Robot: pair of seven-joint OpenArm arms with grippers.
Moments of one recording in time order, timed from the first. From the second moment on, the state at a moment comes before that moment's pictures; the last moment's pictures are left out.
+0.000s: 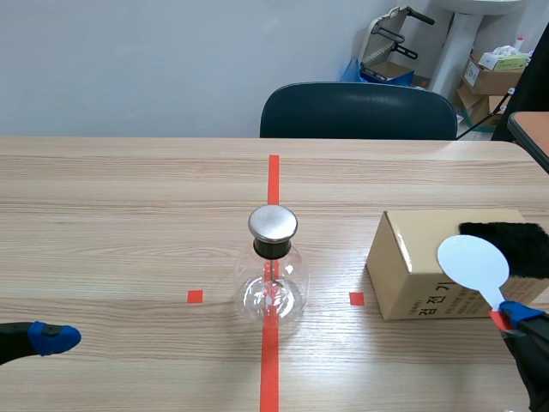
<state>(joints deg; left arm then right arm) 31.9 -65.4 36.9 91.5 -17.0 -18.6 -61.1 -31.9 12.4 22.0 71.5 -70.4 -38.6 48.6</state>
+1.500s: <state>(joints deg) 31.9 -65.4 36.9 91.5 -17.0 -18.6 -61.1 -31.9 12.4 21.9 71.5 -69.7 -38.5 24.6</state>
